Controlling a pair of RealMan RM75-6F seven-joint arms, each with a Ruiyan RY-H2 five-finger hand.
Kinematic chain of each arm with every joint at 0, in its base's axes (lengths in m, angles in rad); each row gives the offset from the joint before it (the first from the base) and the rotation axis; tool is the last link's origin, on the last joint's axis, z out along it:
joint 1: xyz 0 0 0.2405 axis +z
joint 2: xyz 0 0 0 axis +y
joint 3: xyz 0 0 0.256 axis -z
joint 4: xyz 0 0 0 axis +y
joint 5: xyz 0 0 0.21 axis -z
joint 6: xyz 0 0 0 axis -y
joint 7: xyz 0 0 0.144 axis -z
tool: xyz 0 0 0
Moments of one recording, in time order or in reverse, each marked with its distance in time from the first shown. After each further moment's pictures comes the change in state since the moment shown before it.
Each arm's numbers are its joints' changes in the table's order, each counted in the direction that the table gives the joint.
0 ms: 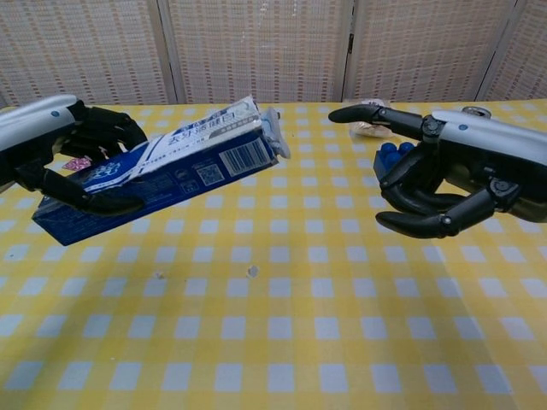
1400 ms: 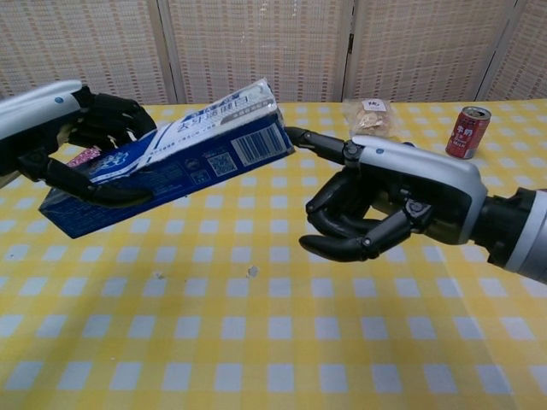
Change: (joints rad) left arm -0.013 0.005 -0.001 -0.019 -0.039 -0.011 0.021; right arm 0.110 -0.118 0.011 0.013 -0.038 0.062 -0.077
